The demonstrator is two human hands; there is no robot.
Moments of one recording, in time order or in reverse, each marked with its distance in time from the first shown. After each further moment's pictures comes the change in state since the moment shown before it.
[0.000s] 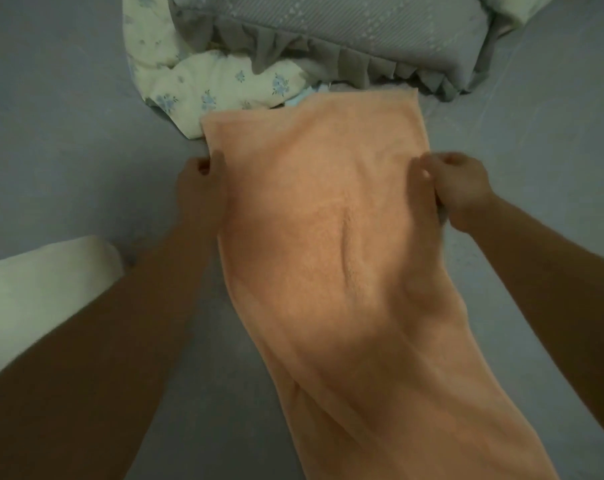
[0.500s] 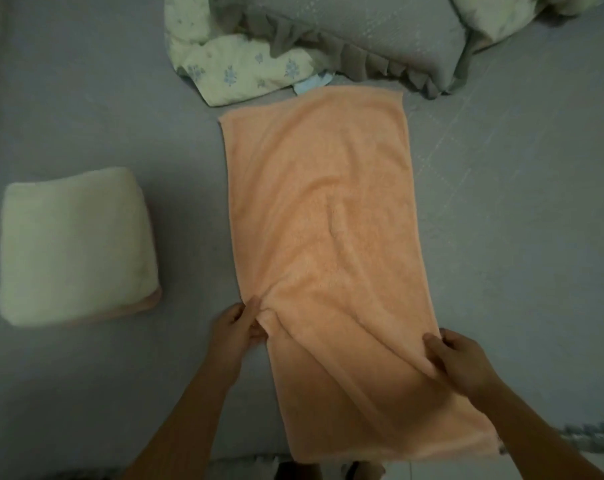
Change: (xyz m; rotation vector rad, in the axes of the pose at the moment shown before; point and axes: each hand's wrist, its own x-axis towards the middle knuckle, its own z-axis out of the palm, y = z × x) left_hand -0.273 -0.134 -0.029 -0.583 -0.425 -0.532; right_hand -0.196 0.216 -0.111 -0.336 -0.305 0.184
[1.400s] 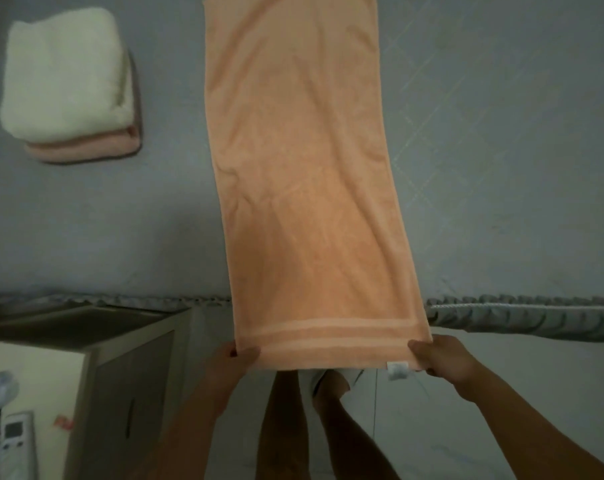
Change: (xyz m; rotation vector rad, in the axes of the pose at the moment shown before) left_hand -0.203 -0.257 0.011 0.237 0.069 -0.294; right_hand -0.092 0.220 -0.028 0.049 -0.295 0.184
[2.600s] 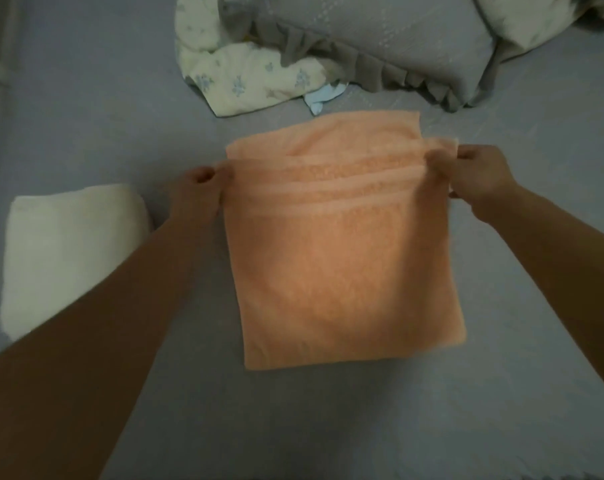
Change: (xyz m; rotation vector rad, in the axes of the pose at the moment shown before) left_hand 0.158 0.531 -0.107 0.058 0.283 0.671; right_hand 0.113 -0.525 -0.067 0.046 0.484 -0.561
